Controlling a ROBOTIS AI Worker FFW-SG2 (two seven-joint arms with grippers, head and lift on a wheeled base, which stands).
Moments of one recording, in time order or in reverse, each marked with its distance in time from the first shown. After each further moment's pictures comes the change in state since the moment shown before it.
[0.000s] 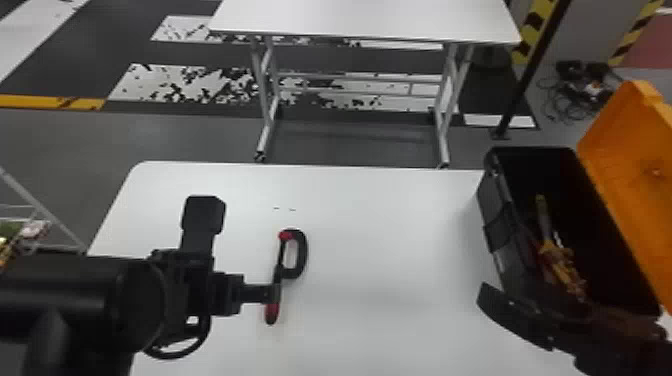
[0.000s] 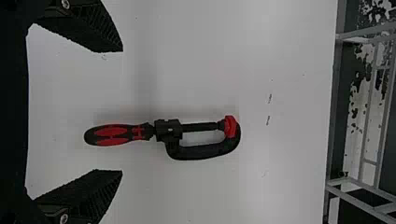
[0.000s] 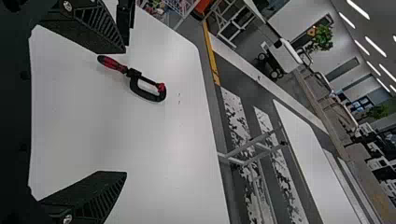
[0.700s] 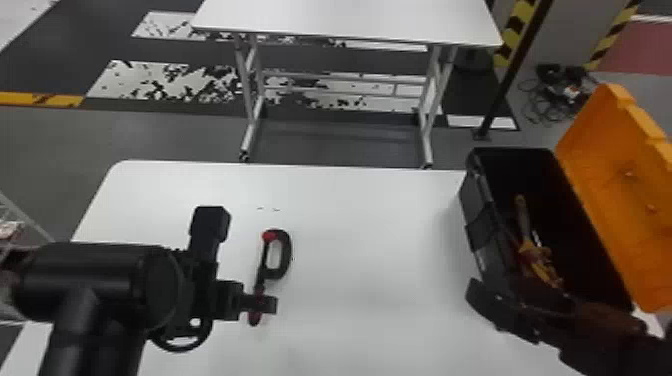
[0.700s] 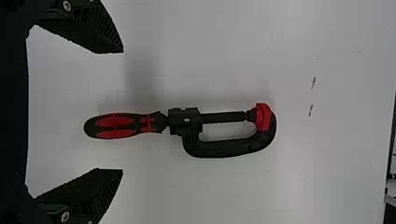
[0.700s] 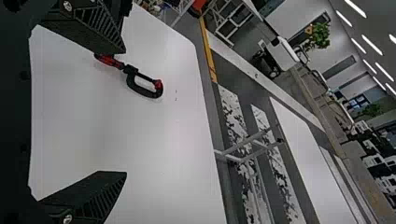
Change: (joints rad) left arm -0.081 -0.016 -0.044 0.202 -0.013 0.000 -0.009; right arm -0.008 0.000 -0.024 0.001 -0.007 0.001 0.004
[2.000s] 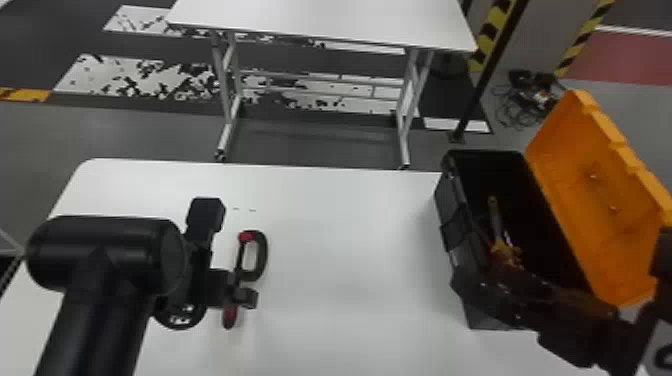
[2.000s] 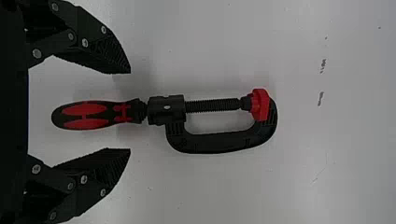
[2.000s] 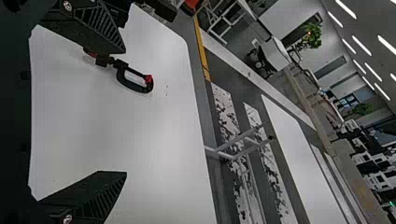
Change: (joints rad) left arm -0.130 -0.049 -0.041 0.194 -0.070 0.000 -0.001; right arm -0.034 -0.006 -0.039 0.021 -0.017 0.000 0.012
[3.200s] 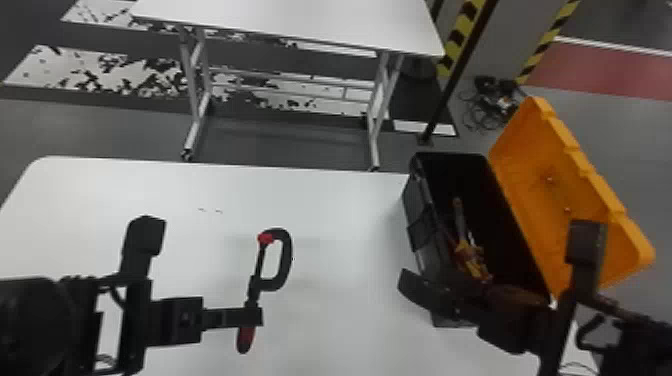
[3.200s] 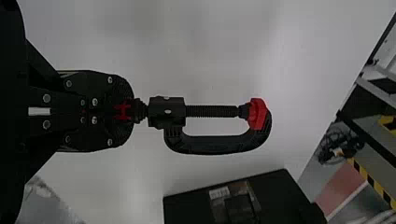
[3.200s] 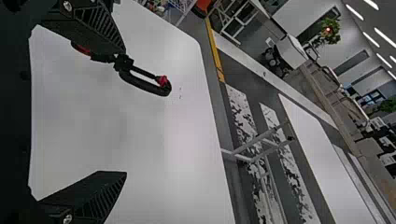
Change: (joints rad) left arm 0.226 0.004 0.141 -0.290 0.112 0.000 -0.586; right arm -0.080 0.001 0.052 0.025 0.037 0.128 -0.019
